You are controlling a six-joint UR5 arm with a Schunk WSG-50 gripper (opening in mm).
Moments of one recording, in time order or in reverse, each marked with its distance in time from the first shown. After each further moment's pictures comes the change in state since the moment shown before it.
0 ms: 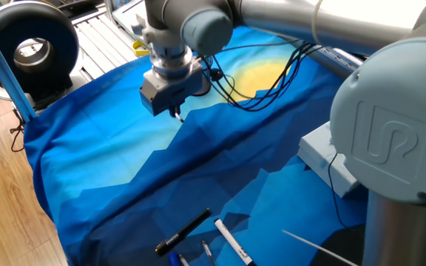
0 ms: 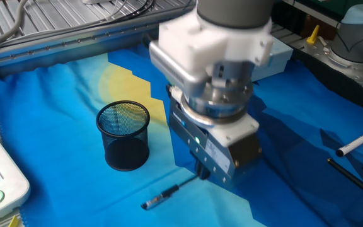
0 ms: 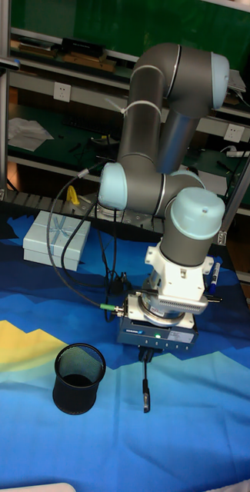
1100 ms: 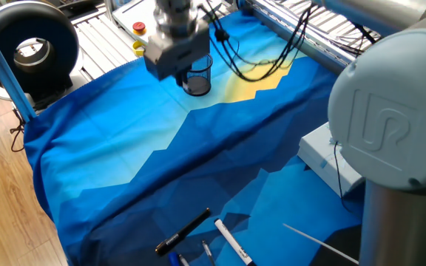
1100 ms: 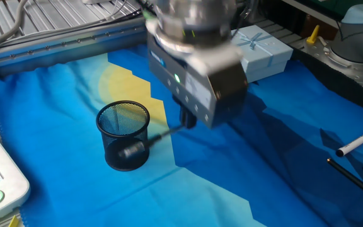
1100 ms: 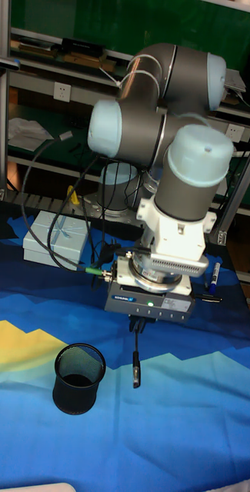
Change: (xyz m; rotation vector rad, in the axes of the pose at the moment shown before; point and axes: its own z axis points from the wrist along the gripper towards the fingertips) arm -0.014 -0.039 -0.095 0.013 0.054 -0.013
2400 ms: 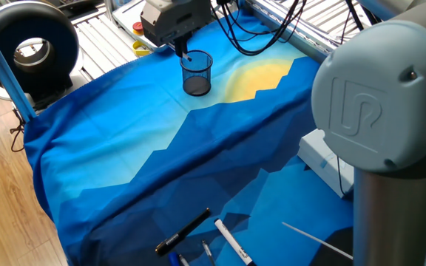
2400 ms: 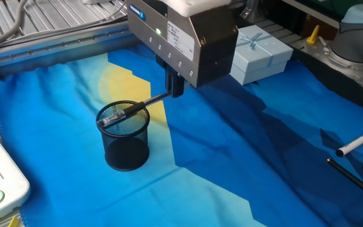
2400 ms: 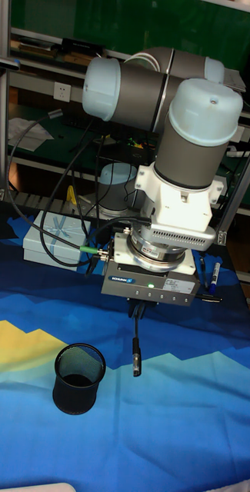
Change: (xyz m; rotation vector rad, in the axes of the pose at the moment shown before) arm -0.013 -0.013 -0.051 -0.008 0.002 -0.013
